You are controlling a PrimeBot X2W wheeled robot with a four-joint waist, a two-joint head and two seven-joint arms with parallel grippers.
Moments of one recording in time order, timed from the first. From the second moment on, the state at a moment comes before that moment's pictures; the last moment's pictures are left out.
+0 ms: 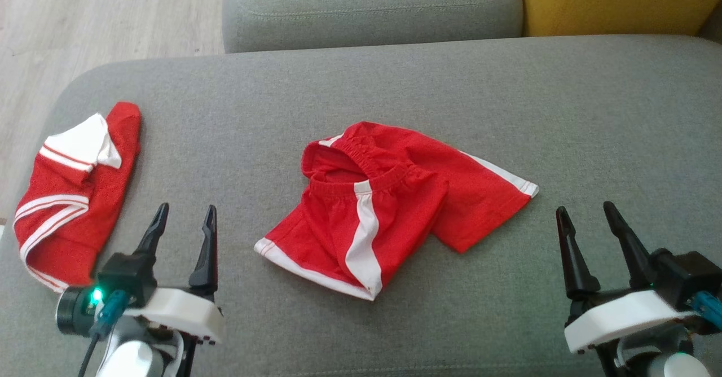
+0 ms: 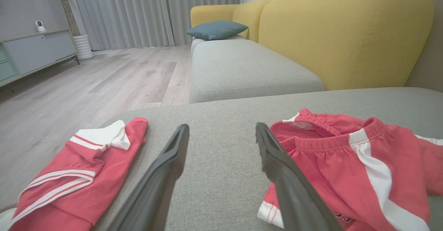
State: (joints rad) left arm -0.04 0.33 -0.38 0.10 -0.34 0.22 -0.22; right arm 0.13 -0.04 0.00 -0.13 0.14 0.13 0.08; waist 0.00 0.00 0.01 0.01
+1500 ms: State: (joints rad) left arm -0.55 0.22 -0.74 0.42 -0.28 -0.08 0.18; right arm 0.03 -0.04 0.05 -0.09 0.16 0.13 0.05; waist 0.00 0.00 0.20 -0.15
